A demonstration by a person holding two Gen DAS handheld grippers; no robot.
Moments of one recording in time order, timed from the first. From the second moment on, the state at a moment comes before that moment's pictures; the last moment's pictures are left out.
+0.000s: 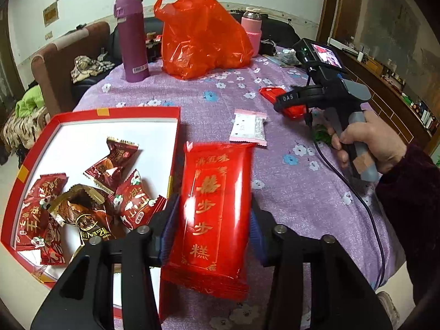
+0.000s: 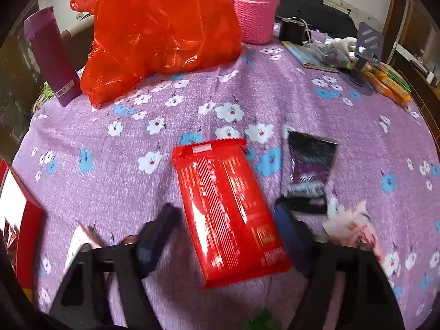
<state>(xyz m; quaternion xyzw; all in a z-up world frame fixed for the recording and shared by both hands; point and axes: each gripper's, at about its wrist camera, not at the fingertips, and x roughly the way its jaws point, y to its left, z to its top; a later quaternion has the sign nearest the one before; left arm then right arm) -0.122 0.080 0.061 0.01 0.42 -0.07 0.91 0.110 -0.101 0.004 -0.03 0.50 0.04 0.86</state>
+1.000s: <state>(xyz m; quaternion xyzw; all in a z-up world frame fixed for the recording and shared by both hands) -0.119 0.044 0.030 0.06 0.51 -0.09 0.86 -0.116 -0.300 0.038 0.07 0.48 -0.05 0.87</state>
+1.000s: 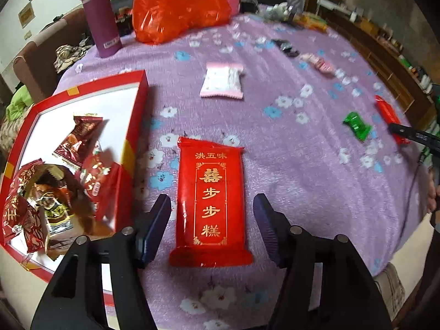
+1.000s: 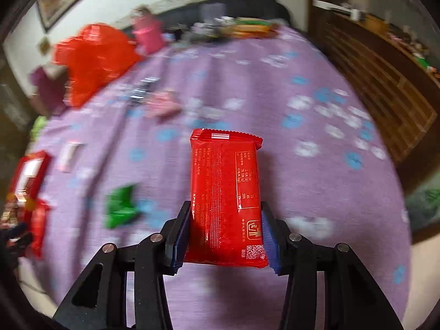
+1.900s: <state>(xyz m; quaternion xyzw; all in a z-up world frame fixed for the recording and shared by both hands) -0.121 0.040 0.019 0.02 0.49 -0.07 0.87 -0.116 -0.302 0.022 0.10 0.47 -0.05 0.88</state>
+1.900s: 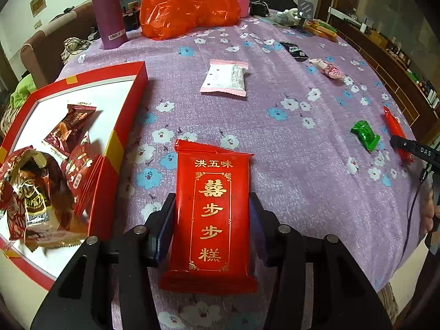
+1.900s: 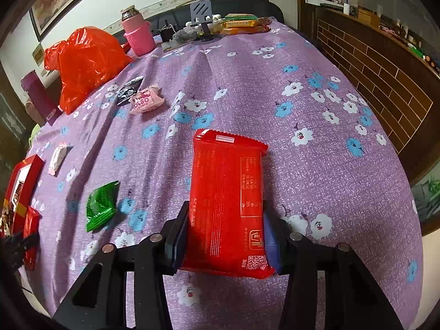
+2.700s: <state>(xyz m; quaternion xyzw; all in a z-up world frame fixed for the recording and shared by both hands) -0.133 0.157 0.070 0.01 0.38 0.10 0.92 -0.073 -0.068 0.060 0.19 0.48 0.29 0.81</state>
